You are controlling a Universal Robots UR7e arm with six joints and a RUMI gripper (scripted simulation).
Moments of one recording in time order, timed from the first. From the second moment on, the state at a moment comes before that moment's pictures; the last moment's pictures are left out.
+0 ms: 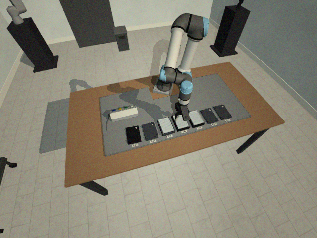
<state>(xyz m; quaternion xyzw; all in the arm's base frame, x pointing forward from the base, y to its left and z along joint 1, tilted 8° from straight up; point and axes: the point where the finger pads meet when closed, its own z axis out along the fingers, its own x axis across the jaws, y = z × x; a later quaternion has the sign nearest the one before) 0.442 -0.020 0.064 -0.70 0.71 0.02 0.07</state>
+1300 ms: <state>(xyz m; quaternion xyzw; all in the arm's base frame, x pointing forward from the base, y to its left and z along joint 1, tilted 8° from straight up) 0.442 -0.020 0.064 -0.70 0.71 0.02 0.07</state>
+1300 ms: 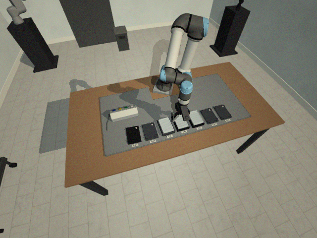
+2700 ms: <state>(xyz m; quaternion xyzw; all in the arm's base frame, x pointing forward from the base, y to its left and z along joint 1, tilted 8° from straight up) 0.441 -0.022 0.083 -0.70 0.71 0.02 0.07</state>
